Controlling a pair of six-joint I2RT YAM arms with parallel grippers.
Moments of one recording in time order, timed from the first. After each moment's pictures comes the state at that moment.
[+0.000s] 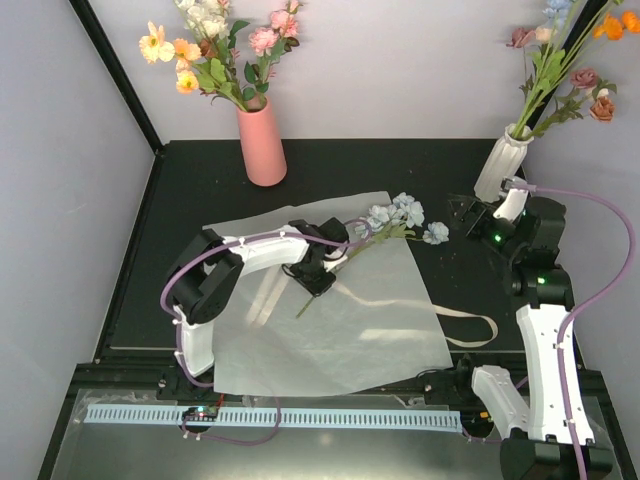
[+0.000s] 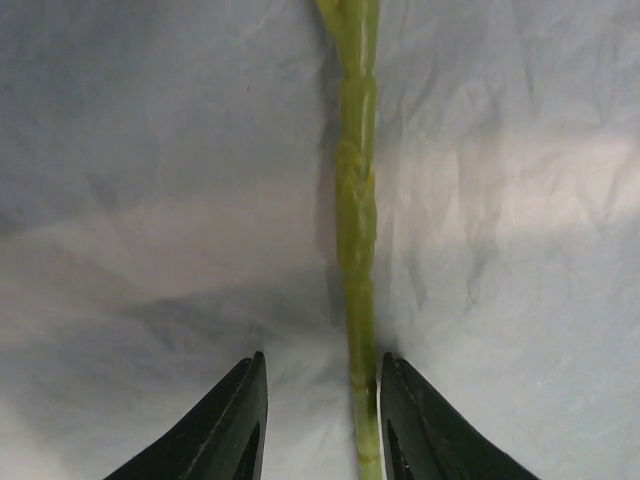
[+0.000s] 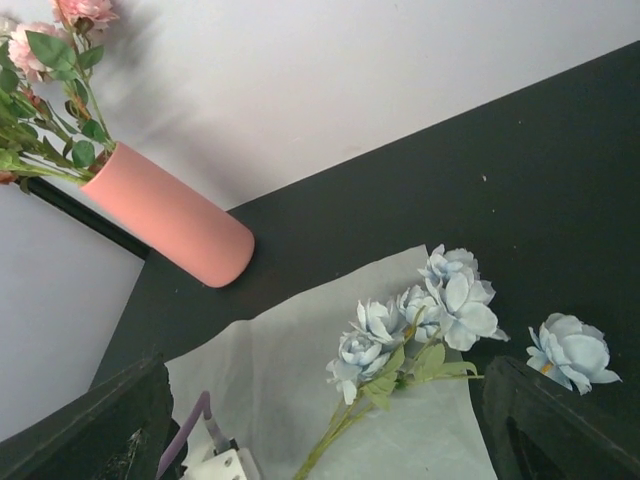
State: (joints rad) left arm -0.80 1.91 1.27 -0.86 0.03 -0.08; right arm -0.07 0.83 0.95 -0.49 -0.45 0.47
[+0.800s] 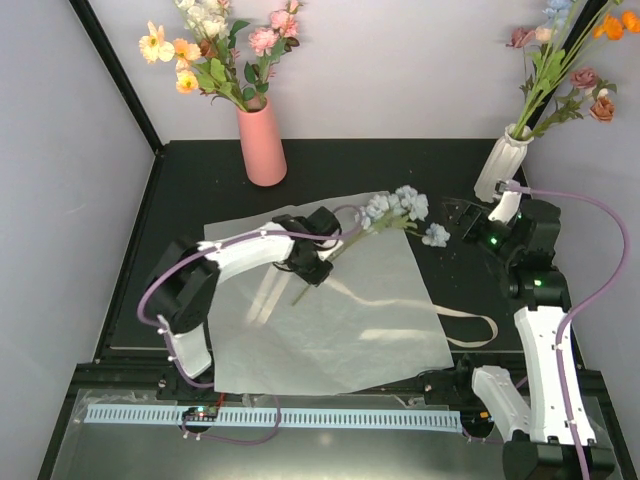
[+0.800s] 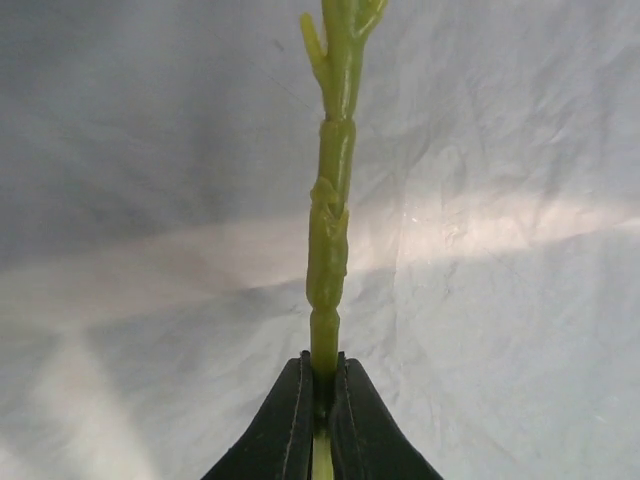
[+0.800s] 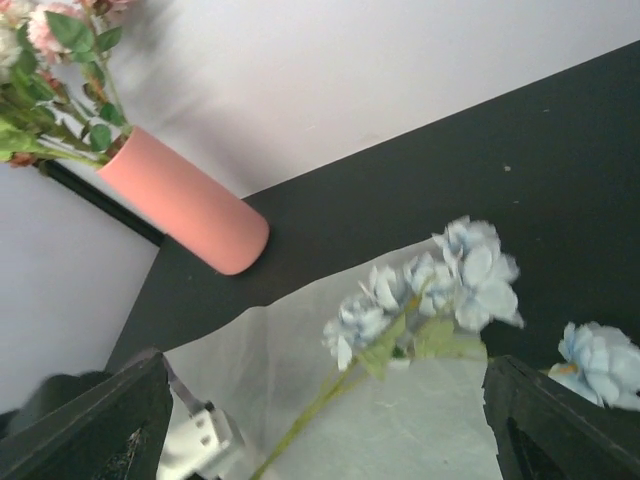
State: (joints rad) left arm -0.77 1.85 1.26 -0.81 0.05 -0.11; right arm -0.06 0.81 0.91 -0.46 -0.47 0.47
